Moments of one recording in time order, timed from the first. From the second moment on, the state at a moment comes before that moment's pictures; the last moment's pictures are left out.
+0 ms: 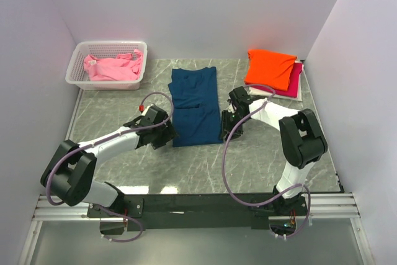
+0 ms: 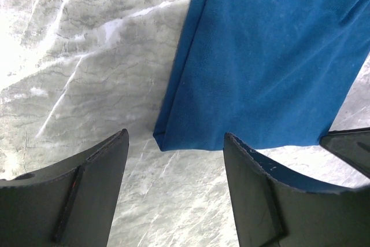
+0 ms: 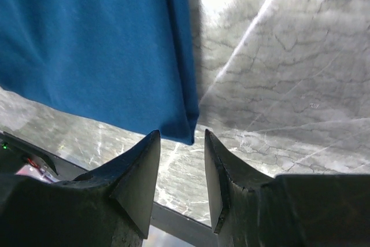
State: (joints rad) left arm -0.56 1.40 0.73 -0.27 -0.06 -1.02; right arm 0.40 1.77 1.10 -0.62 -0.34 0.50
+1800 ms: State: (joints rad) left arm -0.57 1.60 0.83 -0.33 -0.02 -1.01; right arm 0.42 1.84 1.11 -0.63 -0.36 0.50
